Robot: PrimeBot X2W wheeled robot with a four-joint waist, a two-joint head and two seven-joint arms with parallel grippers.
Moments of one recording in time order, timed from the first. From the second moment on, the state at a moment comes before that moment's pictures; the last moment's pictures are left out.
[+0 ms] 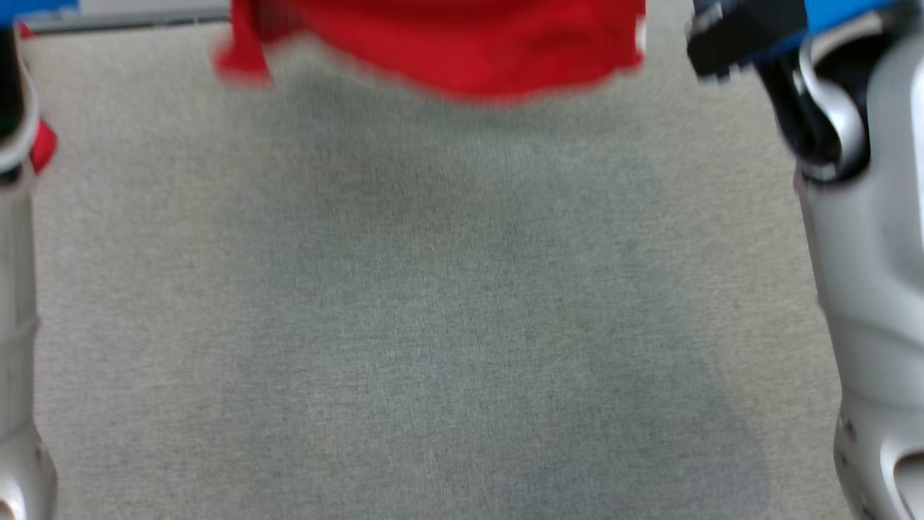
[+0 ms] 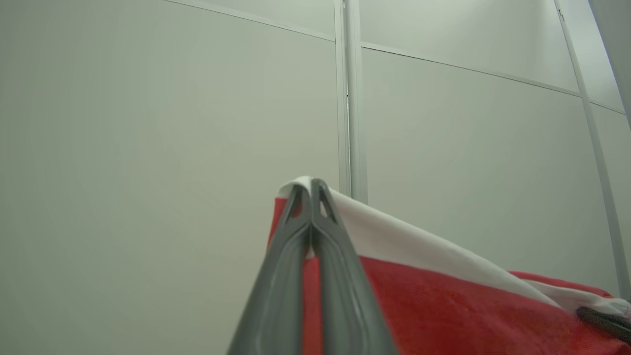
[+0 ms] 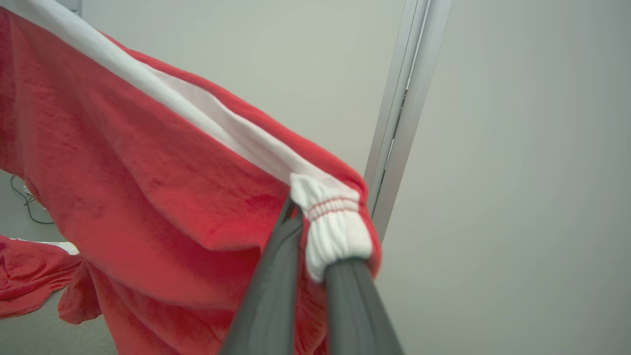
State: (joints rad) left arm -1.00 0.37 -0.17 0.03 -0.53 -0.11 -0.16; right arm -1.02 -0.15 0.22 0.12 0.22 0.13 0.15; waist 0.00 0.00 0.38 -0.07
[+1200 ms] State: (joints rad) left arm -0.28 0.16 -0.11 -0.27 -0.56 -0.13 -0.26; right arm -0.47 -0.14 0.35 0.14 0.20 0.13 -0.16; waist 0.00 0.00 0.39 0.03
